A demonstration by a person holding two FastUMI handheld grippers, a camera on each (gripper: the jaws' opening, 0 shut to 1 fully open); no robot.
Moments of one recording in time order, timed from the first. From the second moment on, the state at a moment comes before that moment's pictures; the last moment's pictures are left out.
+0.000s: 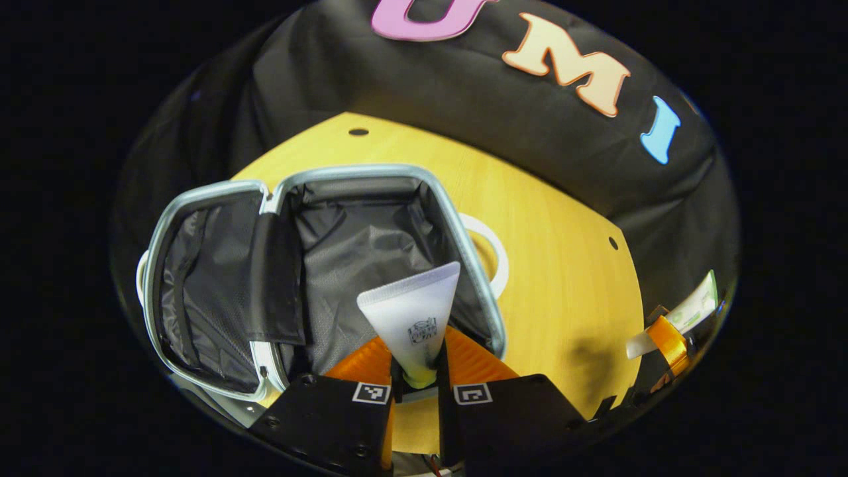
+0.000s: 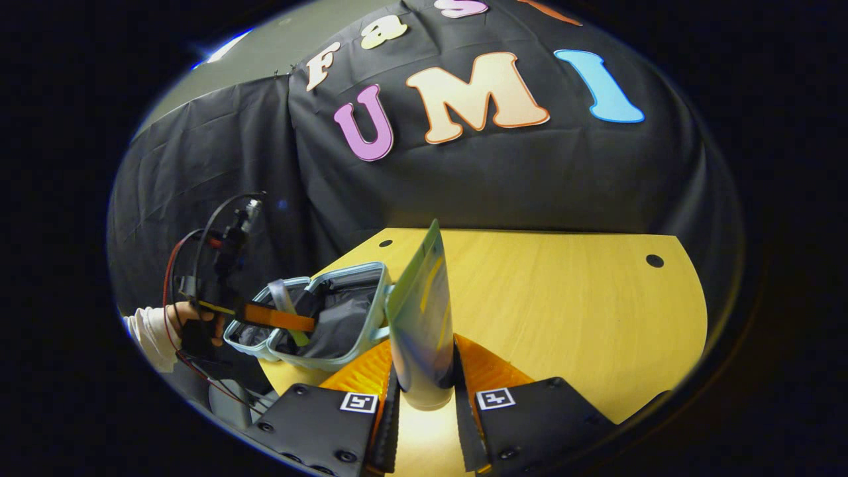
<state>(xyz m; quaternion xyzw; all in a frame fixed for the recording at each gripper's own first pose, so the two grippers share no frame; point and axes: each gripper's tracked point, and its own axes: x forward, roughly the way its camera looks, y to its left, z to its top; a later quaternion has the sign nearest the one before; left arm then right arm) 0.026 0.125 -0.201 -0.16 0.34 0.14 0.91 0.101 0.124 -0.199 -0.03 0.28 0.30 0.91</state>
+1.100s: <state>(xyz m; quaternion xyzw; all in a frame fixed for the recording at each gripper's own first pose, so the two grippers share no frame) -0.005 0.182 -0.211 -0.22 0.43 0.15 0.86 0.076 0.307 -0.295 -0.06 0.48 0.35 0.80</state>
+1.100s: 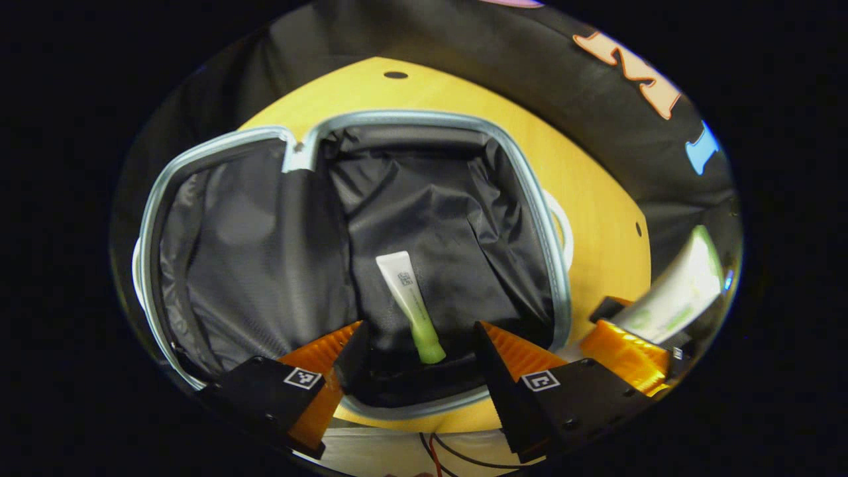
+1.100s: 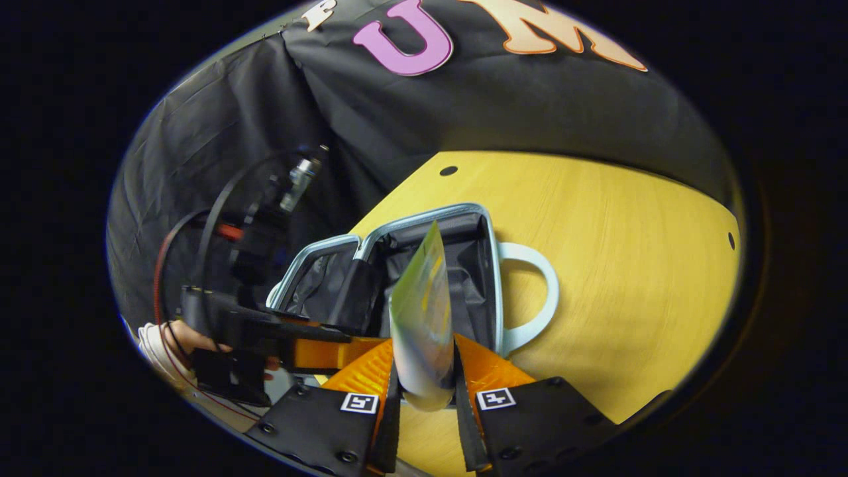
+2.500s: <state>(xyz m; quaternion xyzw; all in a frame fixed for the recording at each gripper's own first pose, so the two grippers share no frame) -0.161 0.422 -0.162 -0.36 0.31 0.33 0.82 0.079 0.332 -0.343 0.01 0.51 0.25 0.82</state>
